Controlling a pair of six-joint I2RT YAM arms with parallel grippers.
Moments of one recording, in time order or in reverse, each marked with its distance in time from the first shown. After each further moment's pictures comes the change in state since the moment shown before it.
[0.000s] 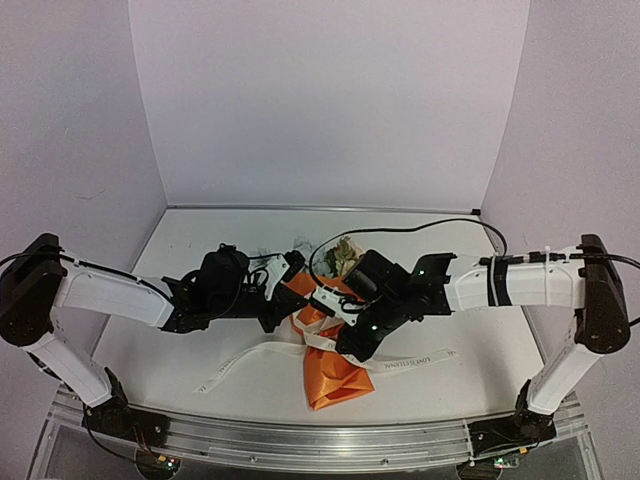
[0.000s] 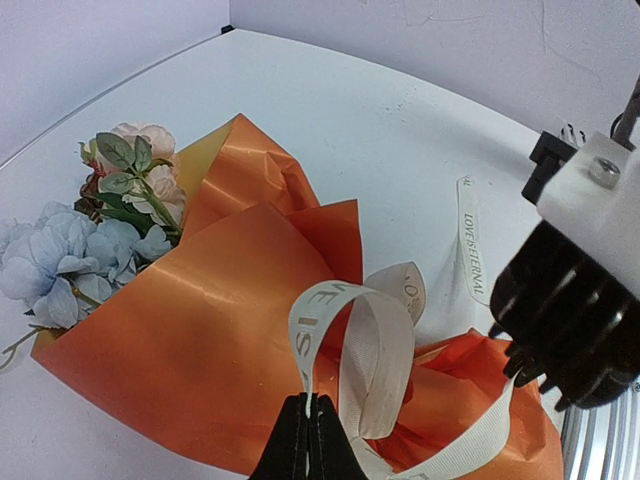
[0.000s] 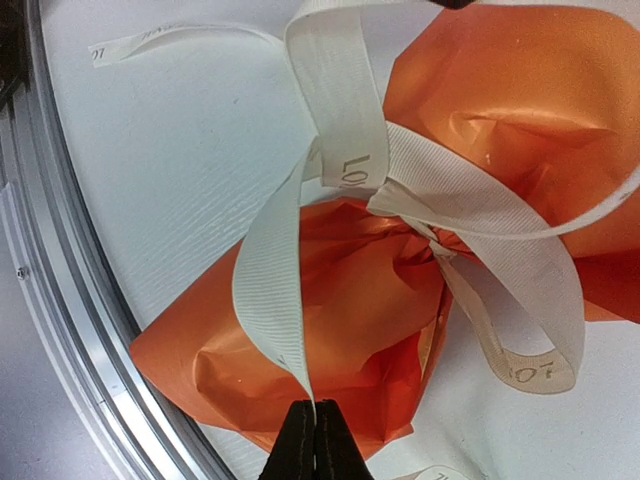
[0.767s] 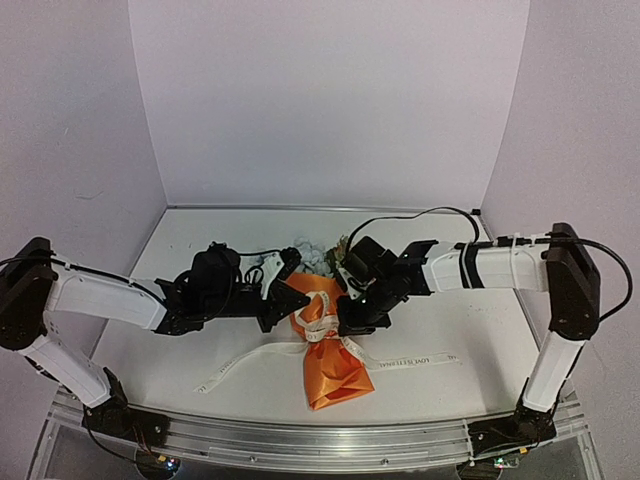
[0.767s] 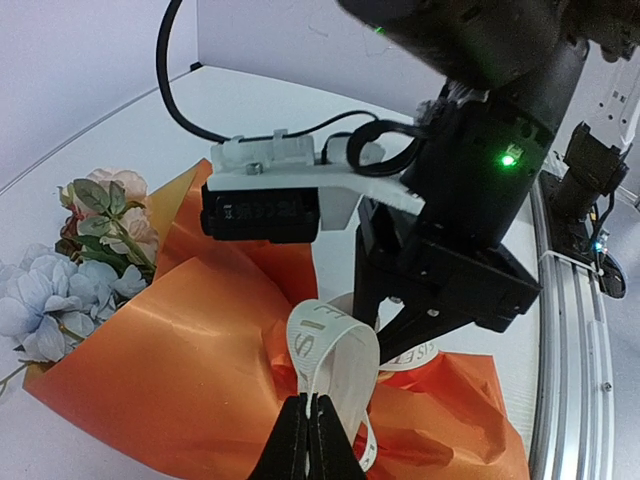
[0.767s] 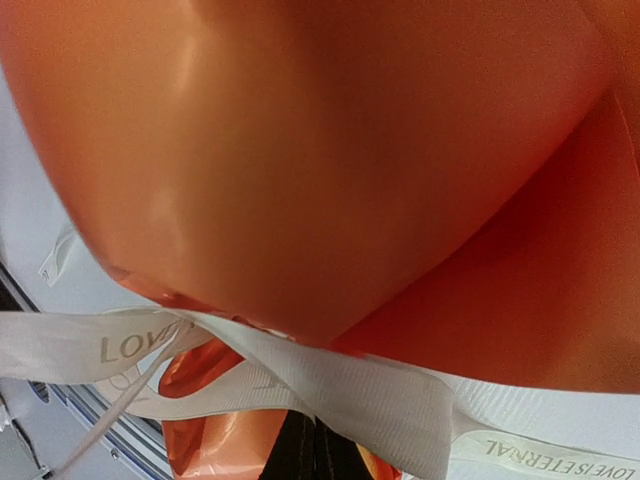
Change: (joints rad) left arm 0.000 -0.047 -0.033 0.075 0.083 0.006; right arm -0.138 0.152 0.096 0.000 -0.024 0.570
